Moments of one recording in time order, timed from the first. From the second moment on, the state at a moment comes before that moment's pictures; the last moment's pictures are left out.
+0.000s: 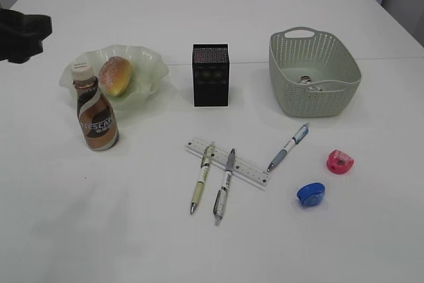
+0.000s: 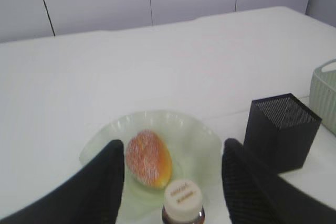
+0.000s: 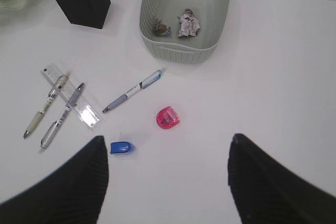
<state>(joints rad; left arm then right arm) -0.25 1.35 -0.69 0.00 -0.37 -0.01 0.06 1.18 -1.49 0.08 1.26 -0.14</state>
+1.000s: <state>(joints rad) -0.25 0.82 -0.69 -0.23 1.00 -0.08 0.06 1.18 -1.49 0.13 1.26 -0.07</state>
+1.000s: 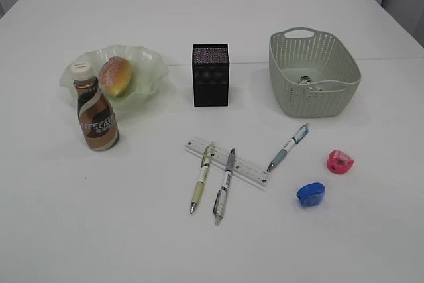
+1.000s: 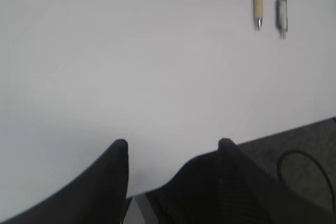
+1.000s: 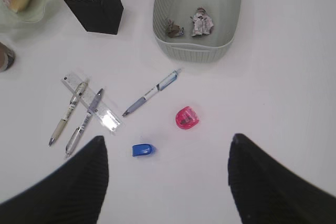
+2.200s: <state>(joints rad) -0.25 0.61 -0.69 -0.12 1.24 -0.08 0.06 1.12 -1.41 0.13 1.26 -0.02</state>
